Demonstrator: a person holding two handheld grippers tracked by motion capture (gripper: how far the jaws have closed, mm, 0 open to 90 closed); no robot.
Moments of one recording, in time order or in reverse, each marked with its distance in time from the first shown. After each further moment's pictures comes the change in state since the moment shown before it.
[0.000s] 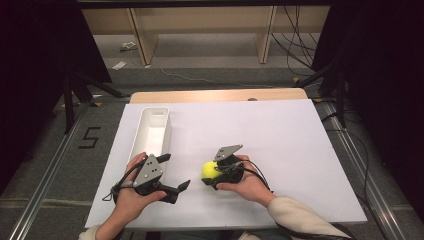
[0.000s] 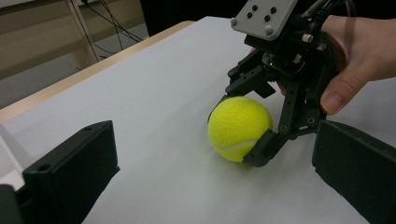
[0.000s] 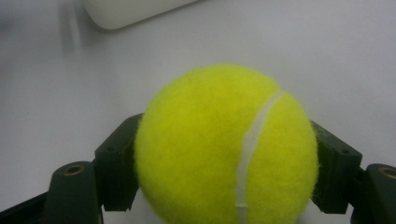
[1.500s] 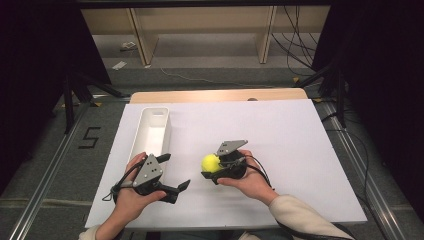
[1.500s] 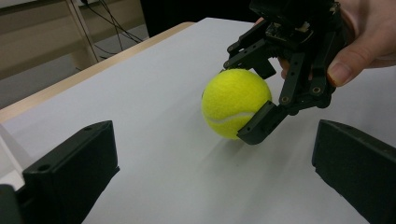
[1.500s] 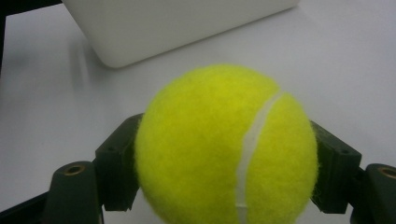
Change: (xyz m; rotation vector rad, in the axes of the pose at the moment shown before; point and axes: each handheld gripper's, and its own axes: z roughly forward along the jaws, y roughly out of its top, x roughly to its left) left arm 0.000 0.000 0.000 -0.005 0.002 -0.006; right arm 0.001 0.015 -0.019 -0.092 -0.031 -0.011
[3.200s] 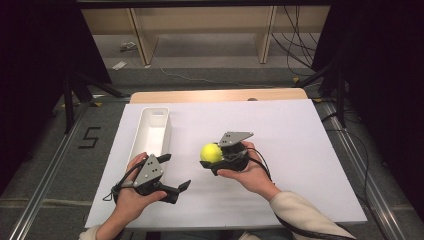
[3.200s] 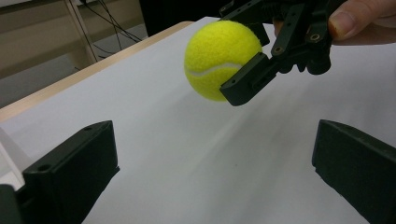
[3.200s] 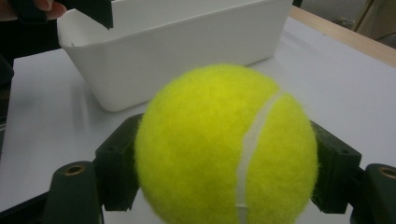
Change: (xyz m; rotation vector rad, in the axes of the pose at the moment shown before) left arm -0.001 0.000 0.001 0.000 -0.004 0.003; right arm -0.003 0.024 -0.018 -0.109 -0.035 -0.020
